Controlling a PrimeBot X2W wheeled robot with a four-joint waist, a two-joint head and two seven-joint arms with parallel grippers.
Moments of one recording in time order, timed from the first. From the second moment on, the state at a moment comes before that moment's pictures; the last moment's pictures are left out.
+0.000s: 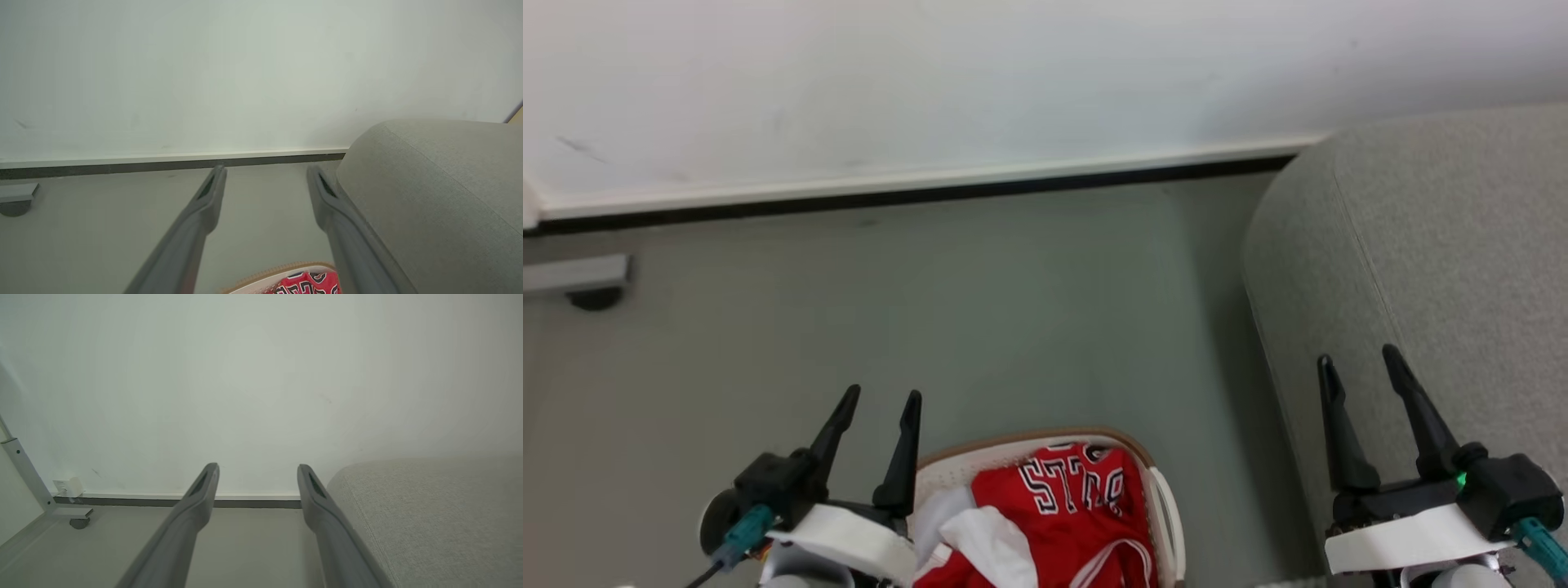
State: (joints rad) left arm -0.19 0.08 -0.13 0.28 -0.18 -0.13 -0.26; right arm -0.17 -0.05 0.11 0.15 0.24 0.13 -0.26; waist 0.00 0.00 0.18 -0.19
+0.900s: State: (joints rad) left arm -0.54 0.27 -0.55 0.94 -0.40 -0.13 -0.06; right arm -0.30 -0.05 0.03 0.03 0.32 0.13 -0.26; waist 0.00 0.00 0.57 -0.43
